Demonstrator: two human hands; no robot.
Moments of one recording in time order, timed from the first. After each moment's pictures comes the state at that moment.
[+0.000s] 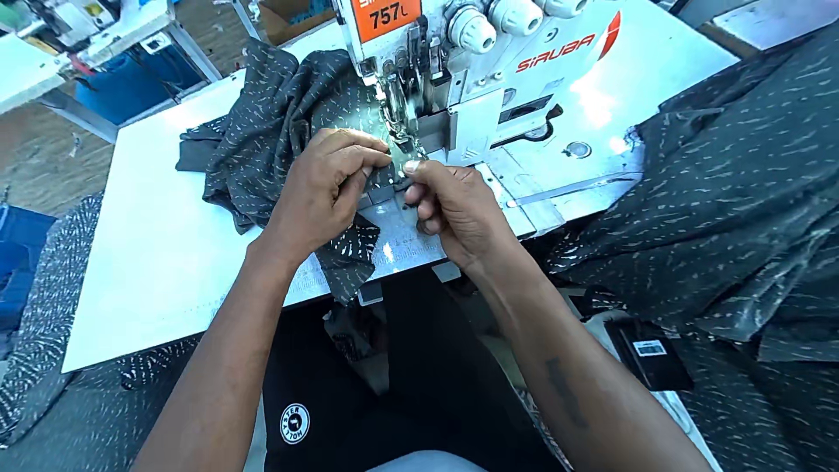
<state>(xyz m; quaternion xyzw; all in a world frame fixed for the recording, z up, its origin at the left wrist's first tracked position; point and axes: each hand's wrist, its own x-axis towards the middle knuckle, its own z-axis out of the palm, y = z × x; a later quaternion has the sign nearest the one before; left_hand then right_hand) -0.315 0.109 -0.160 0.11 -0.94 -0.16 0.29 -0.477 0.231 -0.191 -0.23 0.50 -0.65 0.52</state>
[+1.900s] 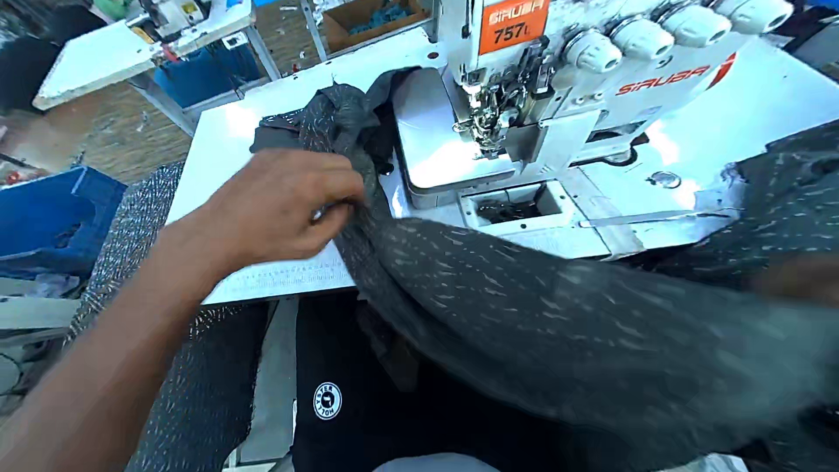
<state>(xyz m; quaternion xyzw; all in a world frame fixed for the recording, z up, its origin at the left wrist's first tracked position) -0.205 0.116 -0.068 0.10 -0.99 -0.01 0.04 -0.514 0.368 -0.080 -0.45 0.71 -0.45 0.31</state>
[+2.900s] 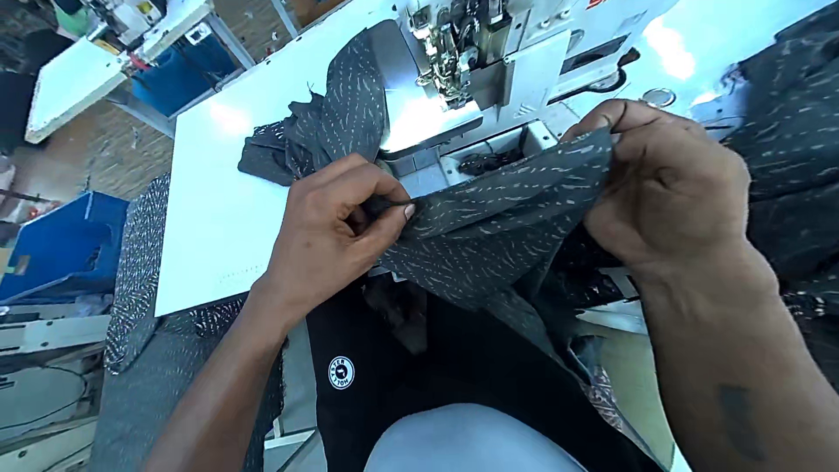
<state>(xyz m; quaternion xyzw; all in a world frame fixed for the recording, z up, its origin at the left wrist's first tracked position) -0.247 0.189 -0.113 0.20 -0.91 -0.25 0.27 -0.517 0.305 -0.187 -0.38 0.45 -0.71 0.39</state>
